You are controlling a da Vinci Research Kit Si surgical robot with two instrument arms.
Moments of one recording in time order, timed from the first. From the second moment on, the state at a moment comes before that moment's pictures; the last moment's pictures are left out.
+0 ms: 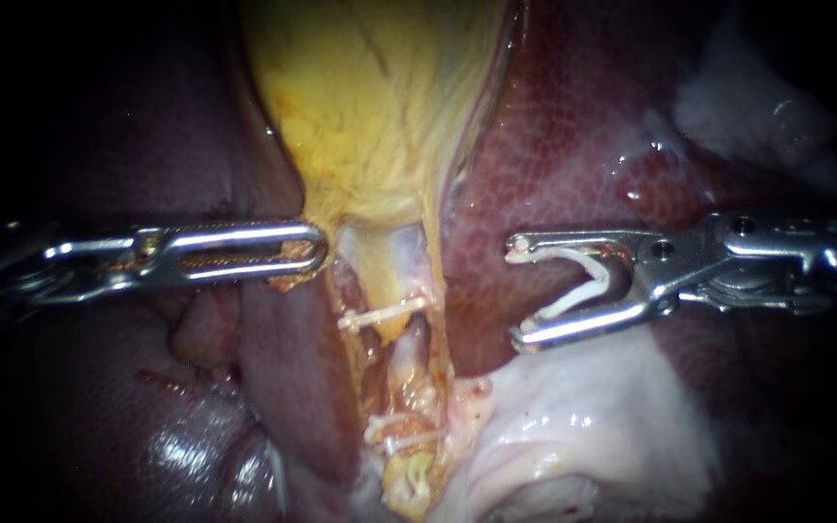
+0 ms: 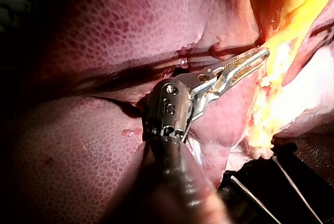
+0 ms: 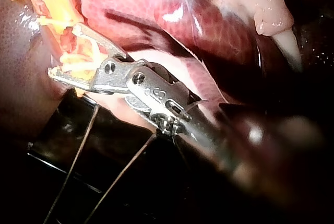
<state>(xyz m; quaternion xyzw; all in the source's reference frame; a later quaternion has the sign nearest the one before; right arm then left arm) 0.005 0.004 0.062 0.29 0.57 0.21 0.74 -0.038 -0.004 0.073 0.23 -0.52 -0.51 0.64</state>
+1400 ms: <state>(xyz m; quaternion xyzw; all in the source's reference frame) 0.015 -0.005 0.077 0.37 0.52 0.20 0.75 -0.031 -0.002 0.067 0.22 -0.52 -0.53 0.63</state>
